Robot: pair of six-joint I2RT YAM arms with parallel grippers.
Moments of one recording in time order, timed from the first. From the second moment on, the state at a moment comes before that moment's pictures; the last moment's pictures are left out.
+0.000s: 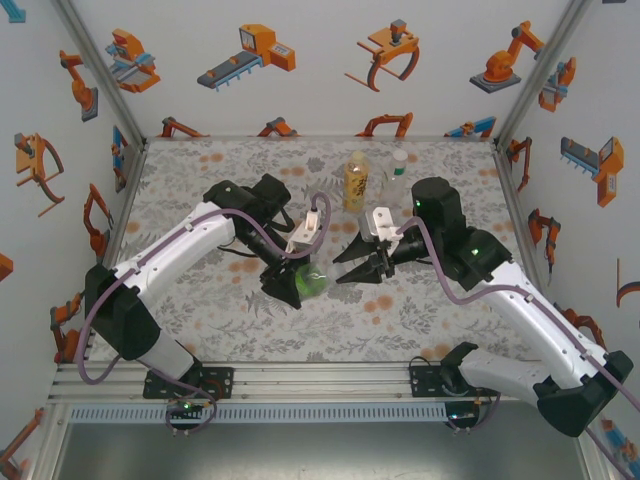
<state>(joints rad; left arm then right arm) -0.73 1.56 1.45 -1.33 1.04 1.06 0.66 1.06 1.14 -0.53 -1.08 -0.56</state>
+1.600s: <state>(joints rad) -0.65 1.24 1.08 -0.48 0.56 0.56 0.75 1.09 0.75 0.47 -0.26 0.42</state>
